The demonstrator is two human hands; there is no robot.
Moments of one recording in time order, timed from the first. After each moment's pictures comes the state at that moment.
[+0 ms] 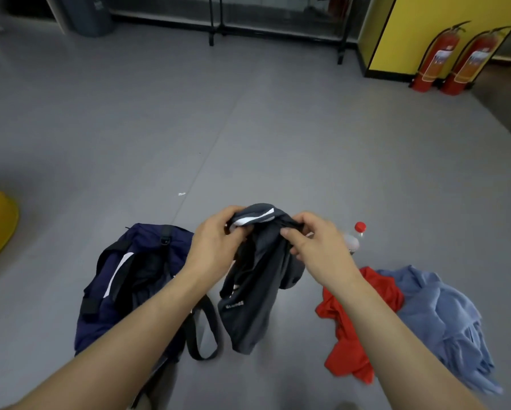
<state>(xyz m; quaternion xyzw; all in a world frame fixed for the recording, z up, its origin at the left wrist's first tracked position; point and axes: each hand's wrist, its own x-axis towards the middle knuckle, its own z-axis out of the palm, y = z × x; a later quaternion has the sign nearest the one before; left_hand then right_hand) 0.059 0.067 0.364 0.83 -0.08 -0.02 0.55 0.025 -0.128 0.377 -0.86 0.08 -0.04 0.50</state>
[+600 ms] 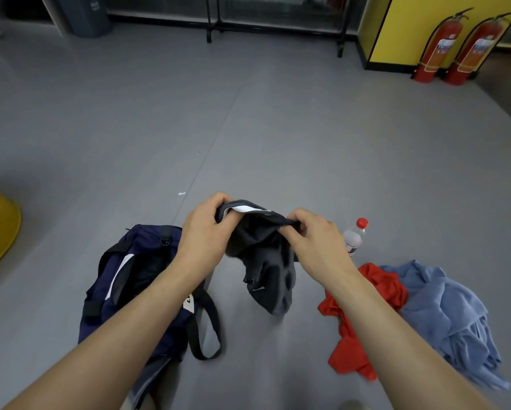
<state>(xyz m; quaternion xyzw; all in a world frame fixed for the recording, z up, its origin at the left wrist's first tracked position) 0.073 0.070 0.370 0.86 -0.06 0.04 0.51 0.034 -0.132 0.367 -0.93 0.05 -0.06 0.36</state>
